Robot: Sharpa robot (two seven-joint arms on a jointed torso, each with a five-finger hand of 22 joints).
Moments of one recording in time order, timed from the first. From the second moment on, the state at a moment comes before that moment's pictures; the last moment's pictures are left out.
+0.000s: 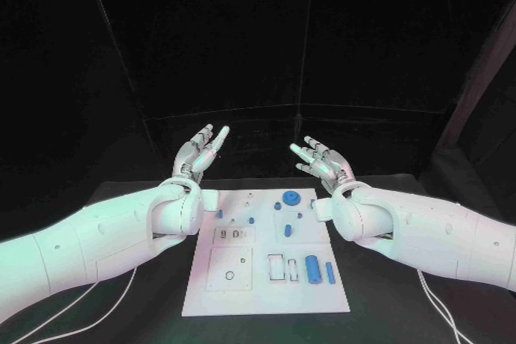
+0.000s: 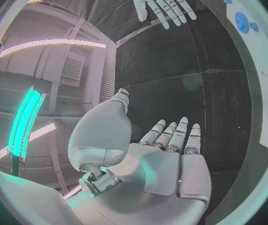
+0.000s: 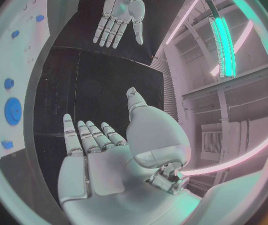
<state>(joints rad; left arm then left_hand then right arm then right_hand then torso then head) 1.16 -0.64 -0.04 1.30 0.03 -0.58 0.56 1.04 -0.03 0.01 0.27 0.05 0.19 0.14 0.02 0.03 0.12 0.16 0.02 0.02 0.26 0.19 0.03 0.04 0.14 0.07 0.27 0.01 0.02 1.13 -0.67 -0.04 1.37 -0.10 -0.52 0.42 1.14 0.15 -0.11 0.00 0.22 0.16 0.13 0.03 0.02 0.24 0.23 0.04 0.03 0.25 0.21 0.04 0.03 0.11 0.35 0.28 0.09 0.07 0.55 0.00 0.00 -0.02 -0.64</state>
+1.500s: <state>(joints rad) 1.16 -0.87 -0.05 1.60 0.03 -0.45 0.60 1.29 0.05 -0.02 0.11 0.05 0.93 0.22 0.13 0.07 1.00 0.17 0.16 0.07 1.10 0.13 0.20 0.16 0.17 0.84 0.24 0.29 0.11 1.25 -0.66 -0.04 1.27 -1.42 -0.27 0.02 1.32 0.07 0.04 -0.29 0.25 1.06 0.16 0.07 0.07 1.22 0.09 0.07 0.07 1.46 -0.01 0.48 0.32 0.16 1.05 0.10 0.86 0.44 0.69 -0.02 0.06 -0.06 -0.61</state>
